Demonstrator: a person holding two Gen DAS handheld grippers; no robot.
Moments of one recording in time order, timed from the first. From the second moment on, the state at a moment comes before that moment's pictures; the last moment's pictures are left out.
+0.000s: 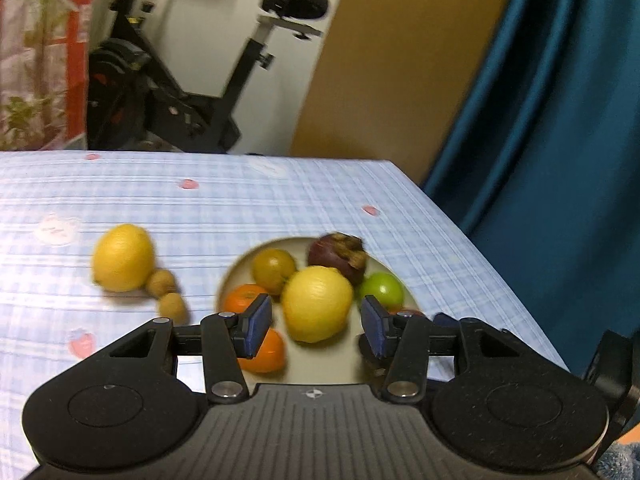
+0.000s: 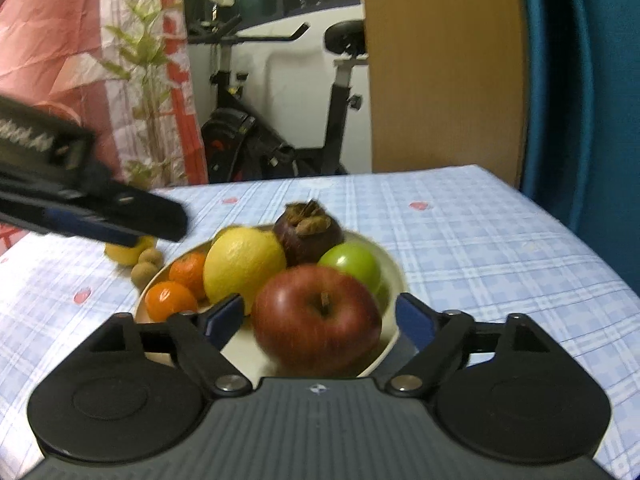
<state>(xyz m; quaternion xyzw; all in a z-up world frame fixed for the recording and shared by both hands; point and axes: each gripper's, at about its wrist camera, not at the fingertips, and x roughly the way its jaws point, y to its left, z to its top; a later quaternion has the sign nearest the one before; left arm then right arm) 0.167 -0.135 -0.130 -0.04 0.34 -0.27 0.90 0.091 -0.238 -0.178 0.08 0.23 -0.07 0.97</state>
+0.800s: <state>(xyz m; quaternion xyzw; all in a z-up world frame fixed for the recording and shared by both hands) 0.181 -0.034 -0.078 -0.08 0.30 -0.17 0.94 0.090 -0.236 -0.152 0.11 0.19 -0.02 0.98</state>
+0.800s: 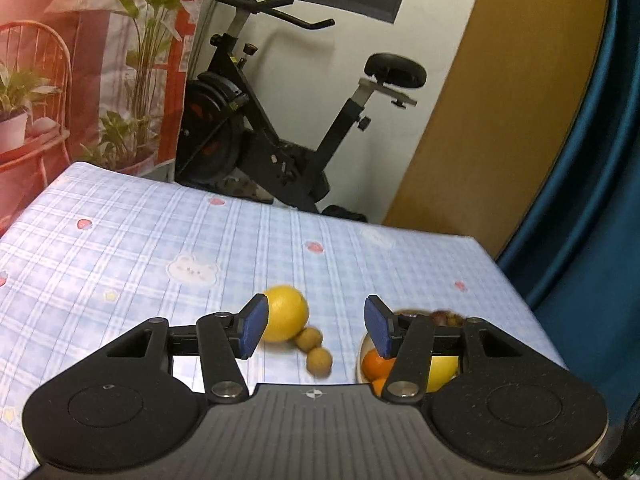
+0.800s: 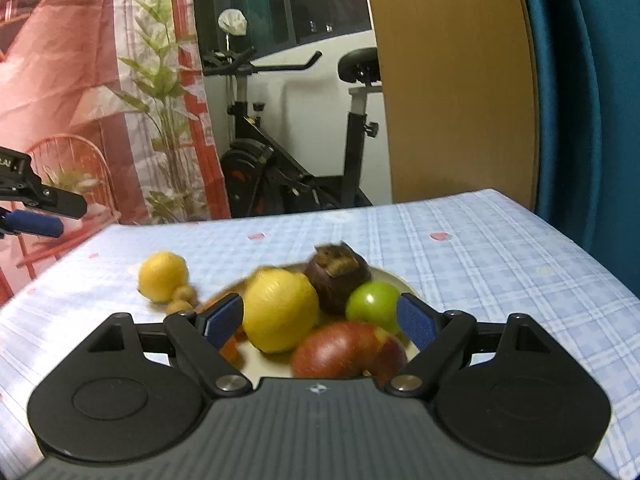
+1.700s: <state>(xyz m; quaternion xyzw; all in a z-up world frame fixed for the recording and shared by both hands) 0.271 0.006 -0.092 -0.09 0.34 -0.17 0.92 0.202 -0.152 -0.124 0.02 0.24 0.14 0.96</state>
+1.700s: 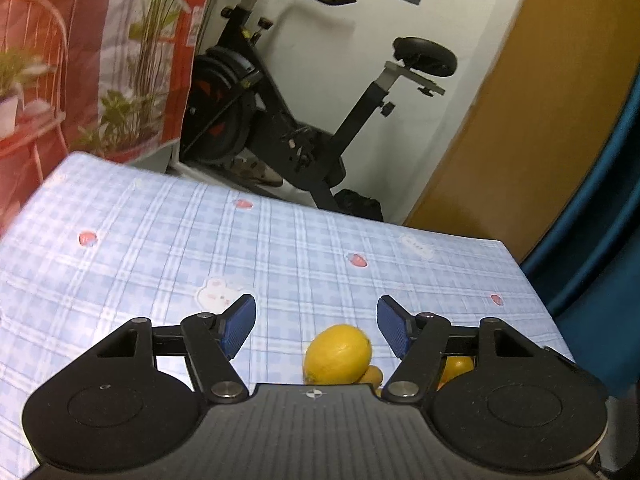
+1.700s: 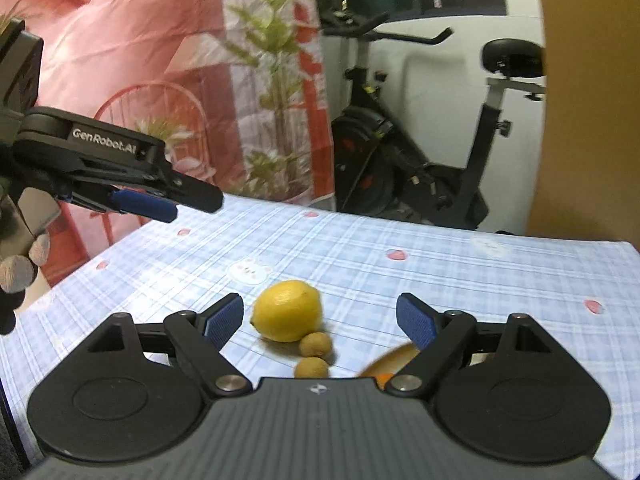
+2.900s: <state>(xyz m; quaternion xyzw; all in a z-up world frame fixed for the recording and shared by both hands) 0.313 0.009 -0.170 -0.13 0.41 -0.29 0.86 0.287 -0.109 -0.169 0.01 0.34 0.20 0.92</state>
